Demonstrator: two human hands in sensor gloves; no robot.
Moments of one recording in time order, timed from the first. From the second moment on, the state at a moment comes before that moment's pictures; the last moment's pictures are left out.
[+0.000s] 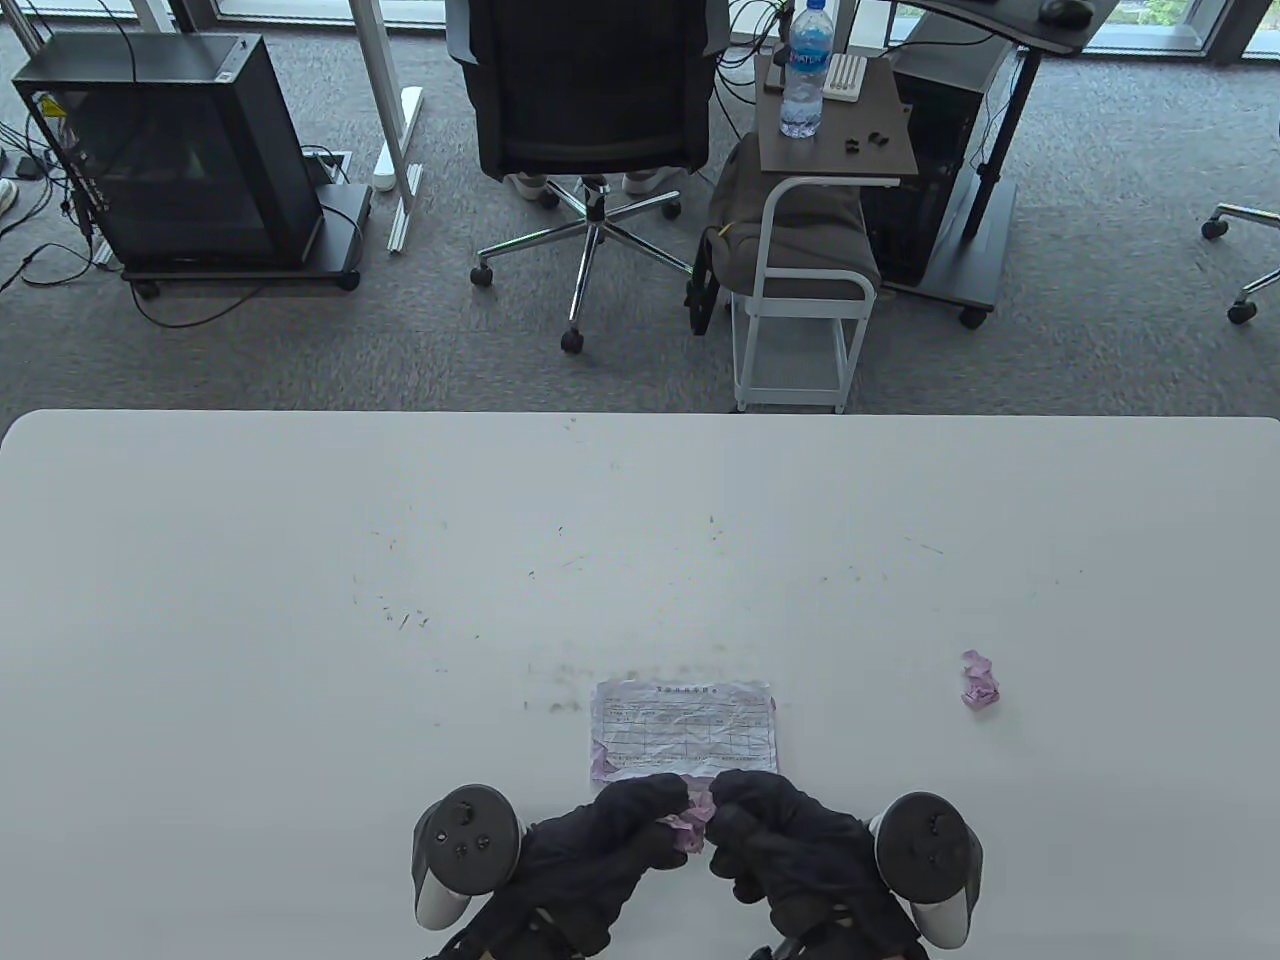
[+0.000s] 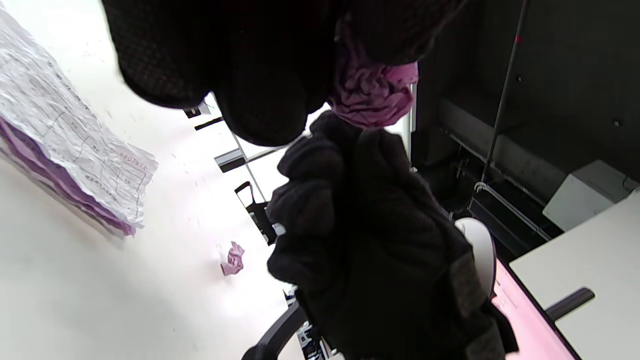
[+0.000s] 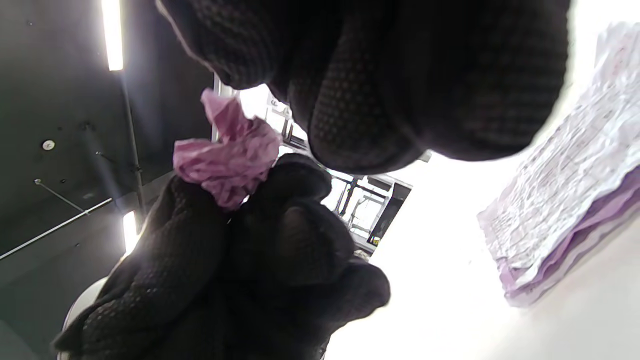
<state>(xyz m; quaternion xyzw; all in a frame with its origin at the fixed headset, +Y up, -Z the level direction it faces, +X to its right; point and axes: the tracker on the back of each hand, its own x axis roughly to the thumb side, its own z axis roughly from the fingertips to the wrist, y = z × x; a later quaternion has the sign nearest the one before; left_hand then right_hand) -0.126 -0.706 -0.205 -0.06 -0.28 0.59 0.76 0.133 -0.701 -0.201 0.17 -0.02 0.79 0.59</state>
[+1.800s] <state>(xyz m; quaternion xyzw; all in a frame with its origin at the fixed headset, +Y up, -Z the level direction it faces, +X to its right) -0.125 -0.710 -0.209 -0.02 -0.23 0.53 0.82 0.153 -0.694 -0.199 0.13 -0.07 0.81 0.57</state>
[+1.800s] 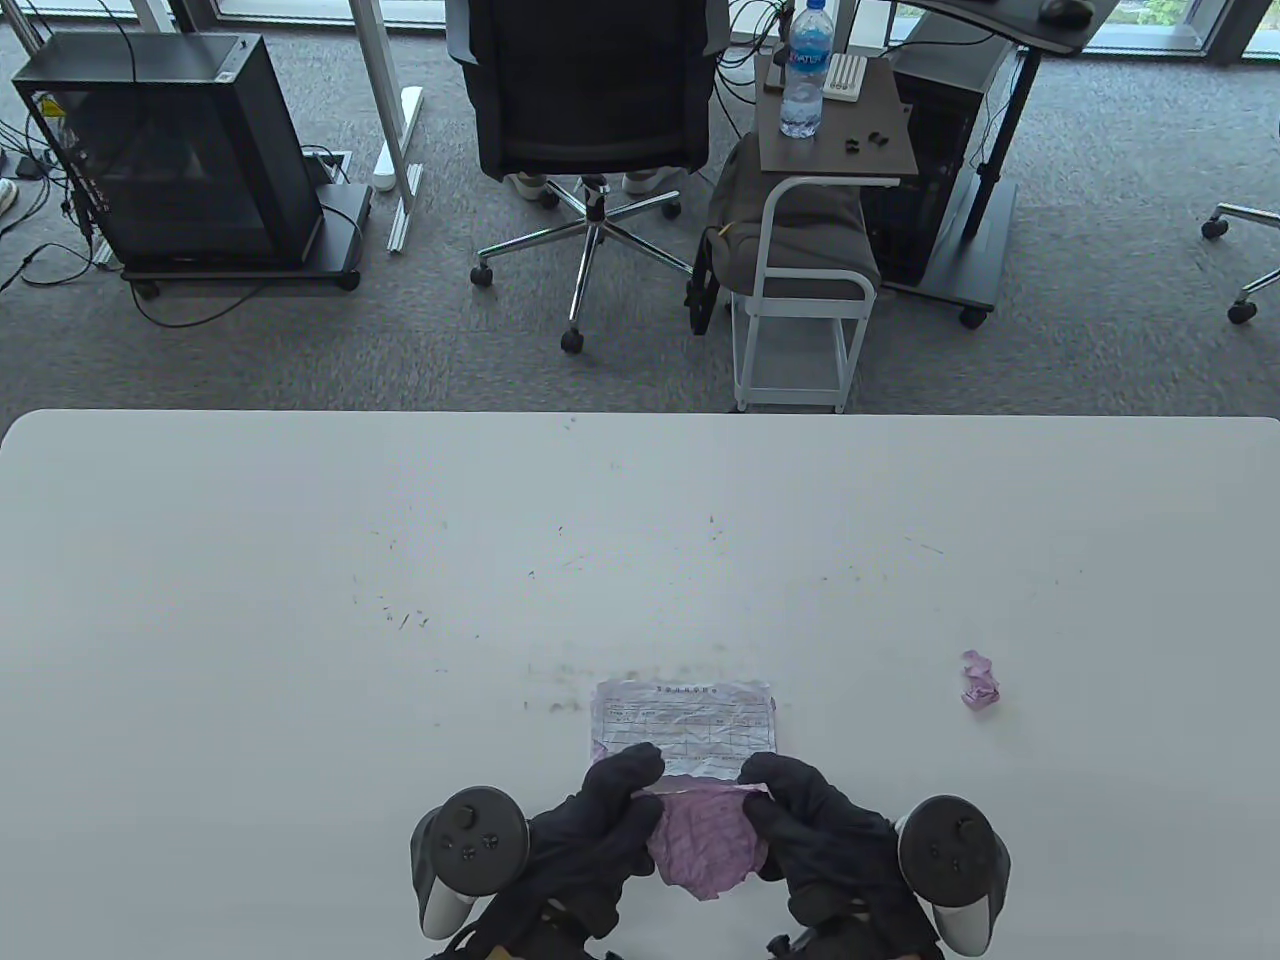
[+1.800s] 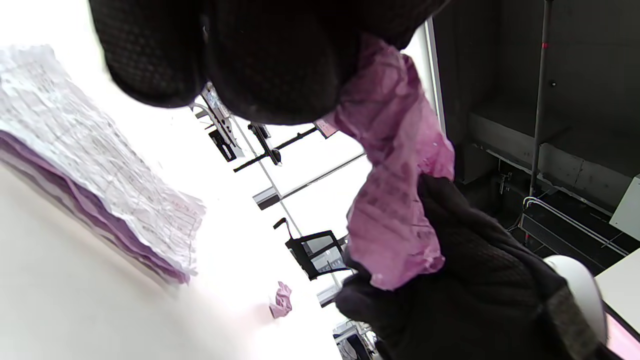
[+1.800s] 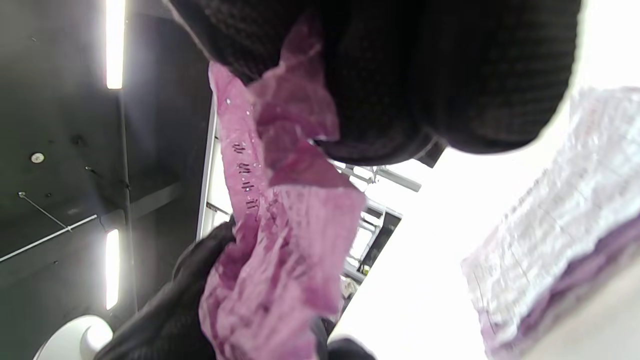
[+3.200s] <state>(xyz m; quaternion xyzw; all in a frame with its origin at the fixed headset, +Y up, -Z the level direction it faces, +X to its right) -0.133 -0.710 -0.218 -0.09 -0.28 0.43 0.85 0.172 -0.708 -0.215 0.13 0.05 0.93 0.34</state>
